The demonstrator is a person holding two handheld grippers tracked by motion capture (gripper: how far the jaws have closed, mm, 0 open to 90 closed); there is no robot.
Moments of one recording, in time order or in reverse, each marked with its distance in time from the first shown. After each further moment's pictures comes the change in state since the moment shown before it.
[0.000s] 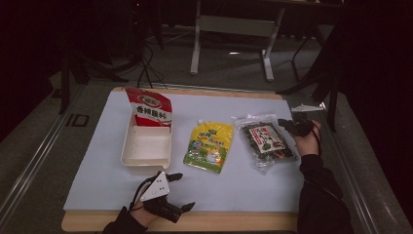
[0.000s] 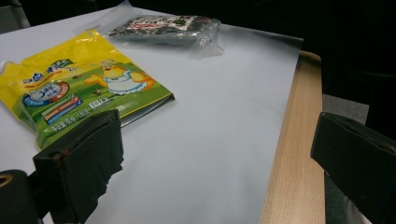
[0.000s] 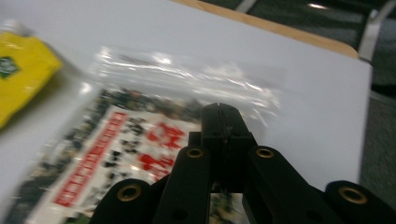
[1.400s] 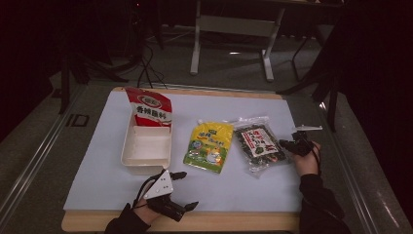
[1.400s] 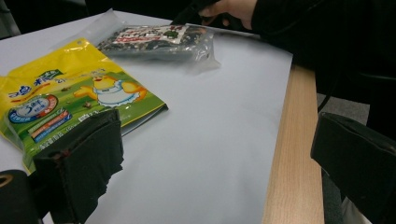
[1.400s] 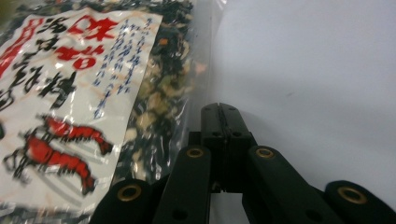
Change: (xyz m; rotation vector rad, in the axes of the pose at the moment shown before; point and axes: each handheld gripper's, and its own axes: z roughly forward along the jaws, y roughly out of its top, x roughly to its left) left arm 0.000 0.008 0.008 -0.007 -0.030 0.023; right arm 0.014 -0.066 0.002 0.119 -0.008 0.149
